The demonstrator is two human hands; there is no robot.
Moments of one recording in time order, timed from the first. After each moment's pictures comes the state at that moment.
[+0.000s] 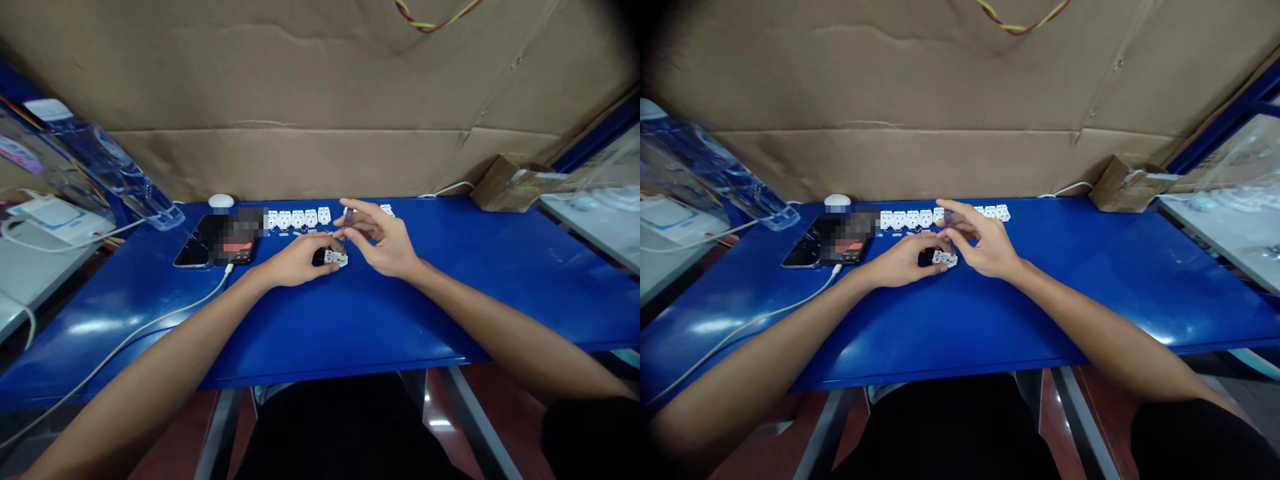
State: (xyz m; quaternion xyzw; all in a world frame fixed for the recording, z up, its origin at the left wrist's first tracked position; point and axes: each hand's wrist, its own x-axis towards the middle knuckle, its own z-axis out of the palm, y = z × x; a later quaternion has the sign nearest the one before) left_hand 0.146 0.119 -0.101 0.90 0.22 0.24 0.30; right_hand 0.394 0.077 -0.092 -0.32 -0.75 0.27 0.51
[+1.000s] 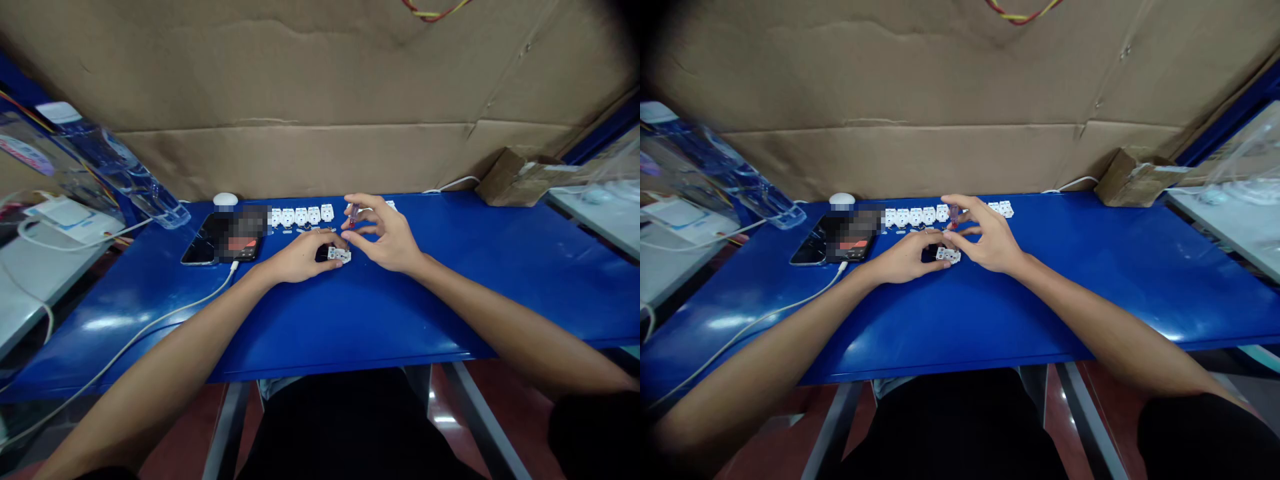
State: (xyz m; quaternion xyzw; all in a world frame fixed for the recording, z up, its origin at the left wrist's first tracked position) left_hand 0.144 0.121 -0.103 0.90 0.21 0.25 0.30; right_hand 0.401 0.082 -0.094 -0.32 -0.76 0.24 0.51
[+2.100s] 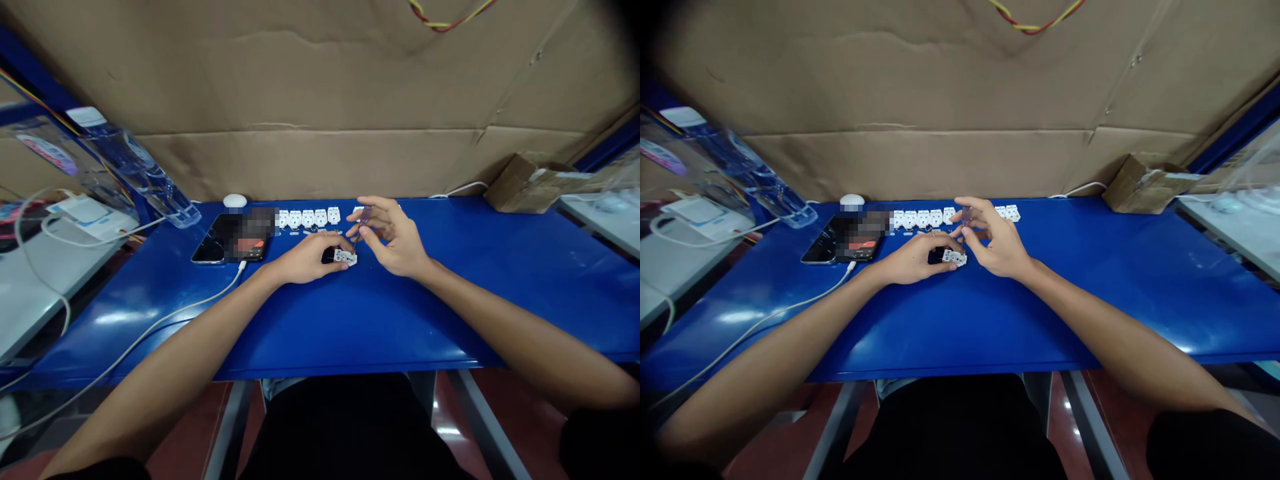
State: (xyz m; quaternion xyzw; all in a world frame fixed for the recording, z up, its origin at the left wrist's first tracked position) left_hand 0.145 0.119 -0.102 0.90 0.21 0.24 0.31; right_hand 0.398 0.076 -0.096 -0.31 -0.75 0.29 0.52
